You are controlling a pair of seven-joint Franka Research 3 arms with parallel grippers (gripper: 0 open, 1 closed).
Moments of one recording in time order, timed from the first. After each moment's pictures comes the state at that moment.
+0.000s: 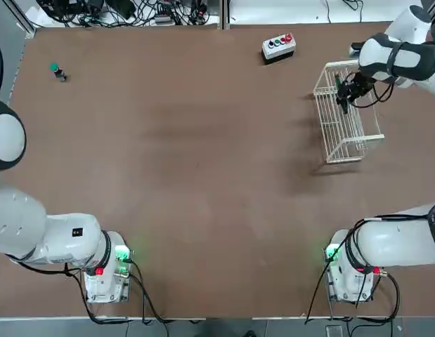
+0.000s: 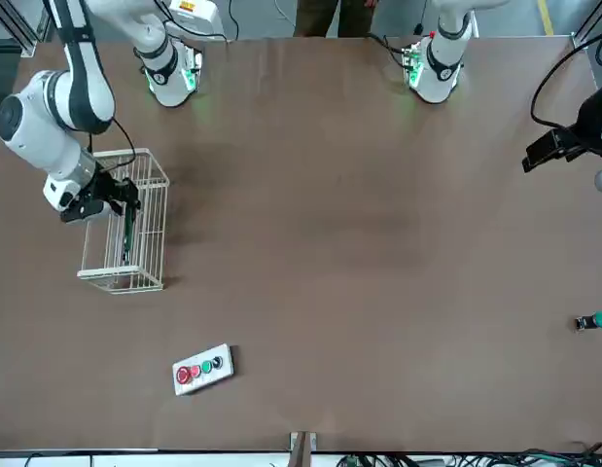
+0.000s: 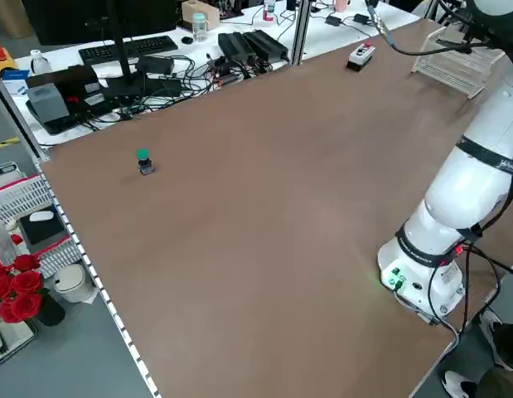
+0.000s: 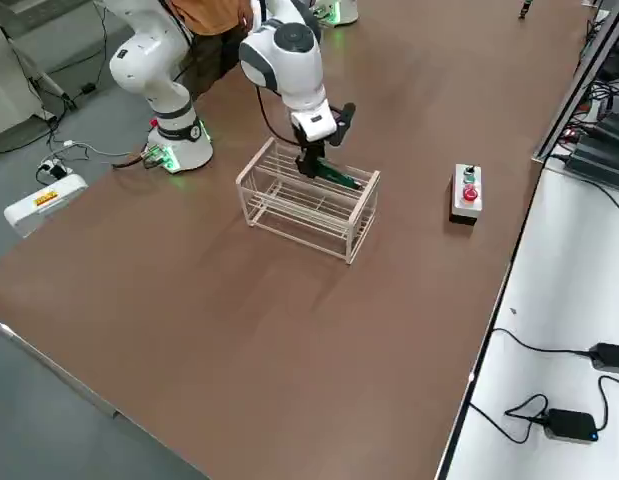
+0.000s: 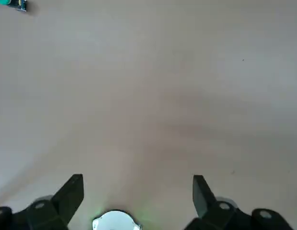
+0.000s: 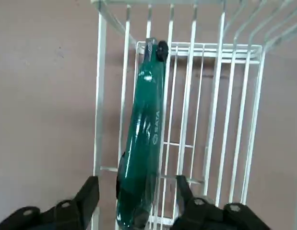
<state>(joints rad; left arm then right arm) 0.06 0.06 -0.11 -1.43 -0.03 1.39 -0.24 0.17 -0.10 -0.25 -2.42 0.20 2.34 -0.37</state>
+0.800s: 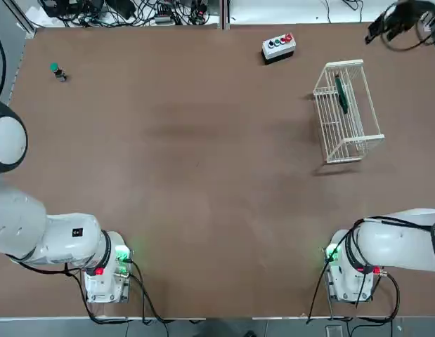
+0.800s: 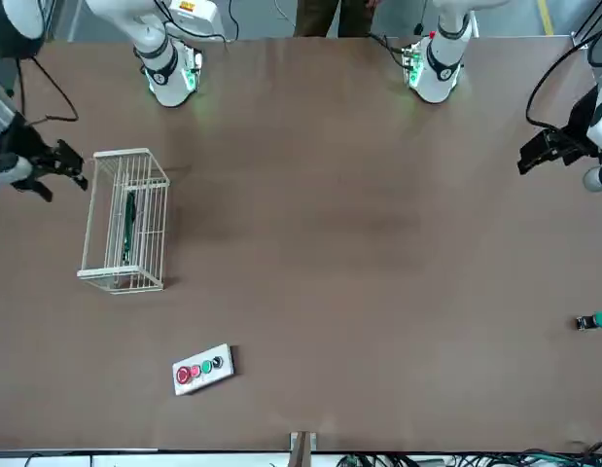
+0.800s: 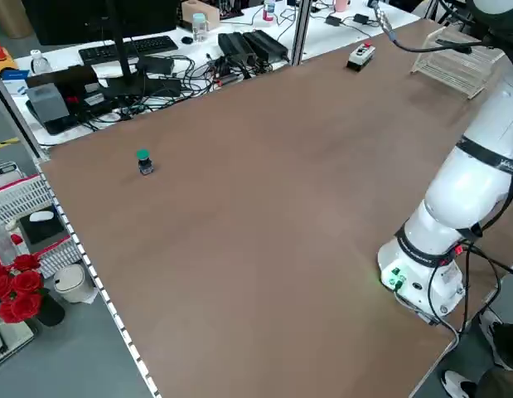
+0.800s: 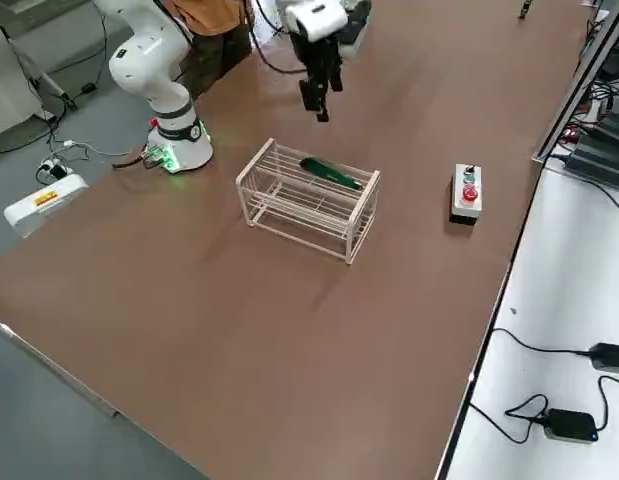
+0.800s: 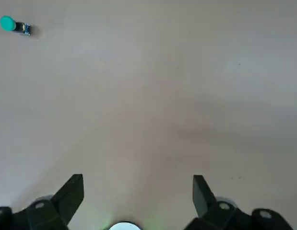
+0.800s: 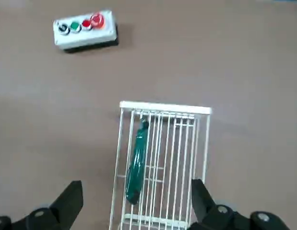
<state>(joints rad) 0.06 0.06 -0.14 -1.42 0.01 1.43 -0.19 0.15 -0.23 -0.25 -2.01 0.08 1.96 -0.27</state>
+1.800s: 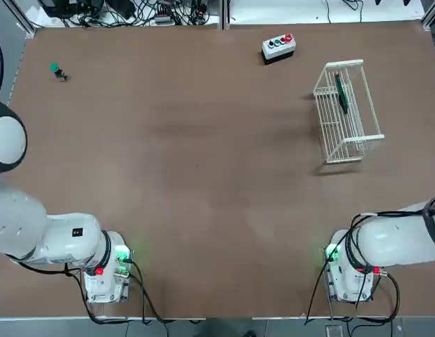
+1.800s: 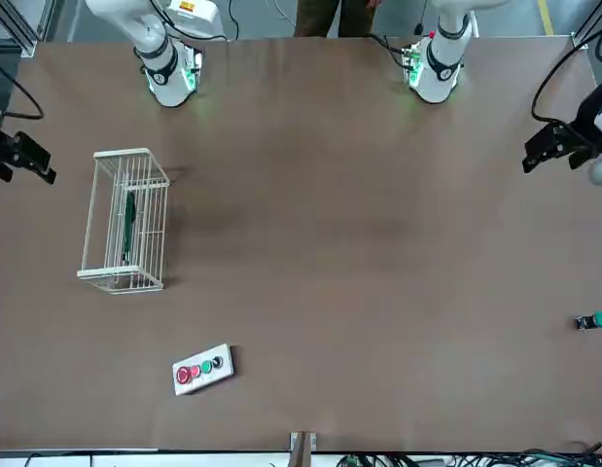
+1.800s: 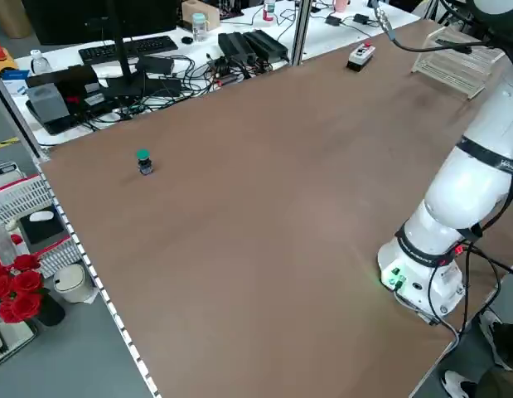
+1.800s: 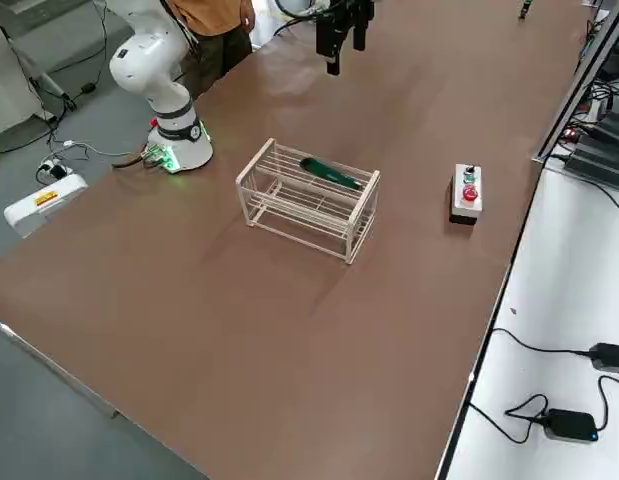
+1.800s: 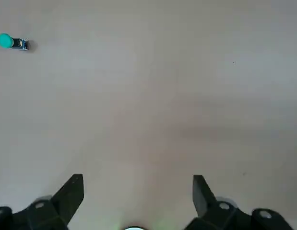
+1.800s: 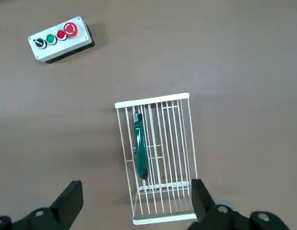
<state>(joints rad) 0.06 0.06 -0.14 -1.41 0.01 1.44 -0.12 0.16 -0.02 -0.21 -1.56 0.01 1.58 0.01</state>
